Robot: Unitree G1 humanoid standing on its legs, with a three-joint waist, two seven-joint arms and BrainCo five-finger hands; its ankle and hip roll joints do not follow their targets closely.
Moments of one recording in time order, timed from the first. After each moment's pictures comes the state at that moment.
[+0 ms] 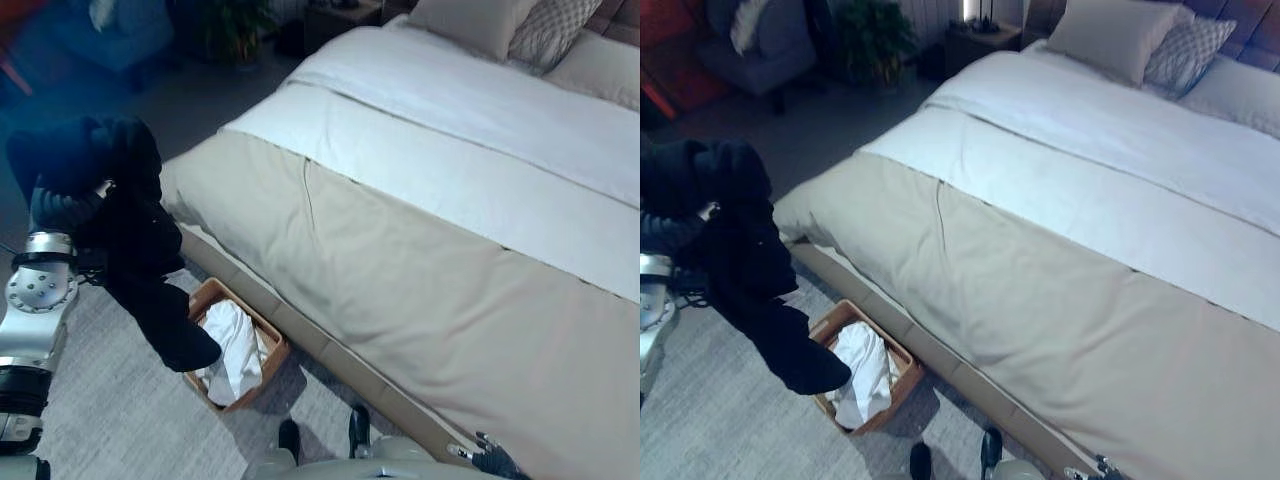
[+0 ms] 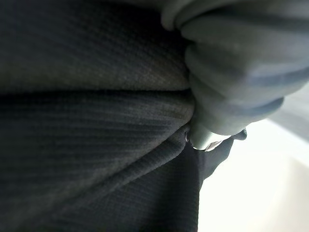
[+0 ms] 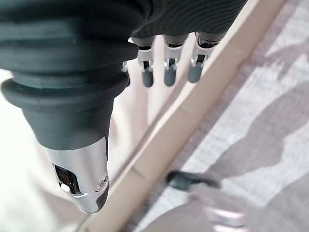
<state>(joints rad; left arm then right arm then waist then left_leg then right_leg) -0.22 0.93 0.04 0.31 -0.33 -0.30 0.20 0.12 -0.34 0.11 1.02 0.22 -0.13 -0.06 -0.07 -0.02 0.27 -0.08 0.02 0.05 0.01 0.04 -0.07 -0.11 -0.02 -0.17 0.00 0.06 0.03</state>
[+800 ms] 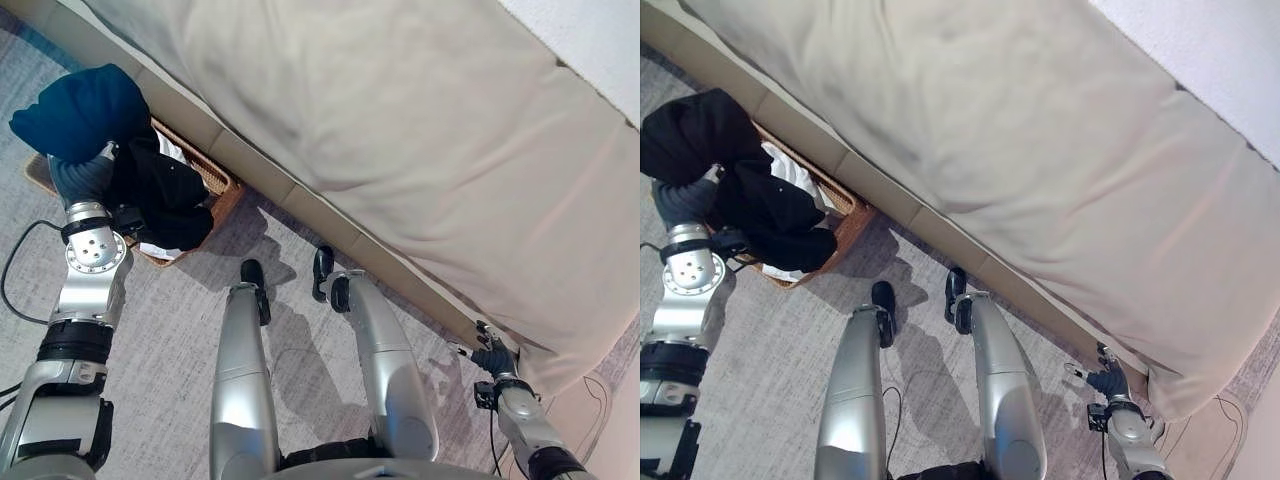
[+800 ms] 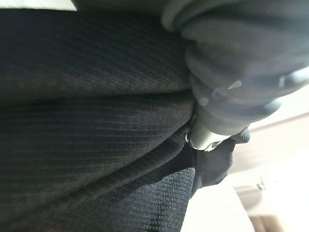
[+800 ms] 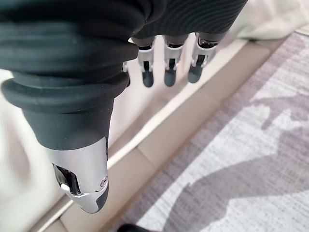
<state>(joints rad) -0.50 0.77 -0.02 0.48 -0.36 -0.29 0.50 0.00 -0.41 0.13 0.79 0.31 -0.24 -0.16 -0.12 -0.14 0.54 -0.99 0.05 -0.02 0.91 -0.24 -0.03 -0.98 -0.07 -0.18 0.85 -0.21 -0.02</state>
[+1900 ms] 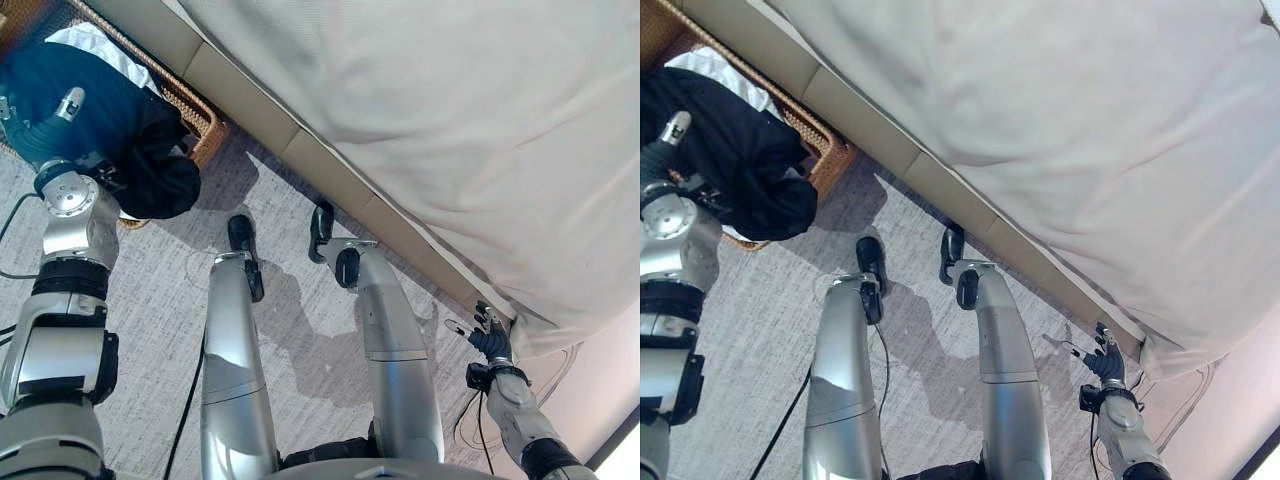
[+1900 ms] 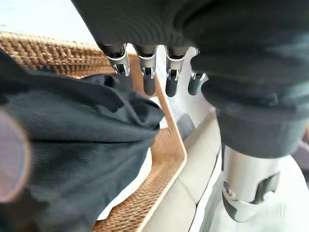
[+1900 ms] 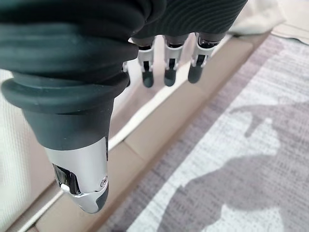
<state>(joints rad) -0.83 0.79 -0.06 0.80 -0.76 -0.23 0.58 -0.01 -0.40 0.18 0.70 0.43 -0.27 -0.23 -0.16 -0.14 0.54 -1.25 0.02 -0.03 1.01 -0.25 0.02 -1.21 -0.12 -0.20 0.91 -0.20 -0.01</state>
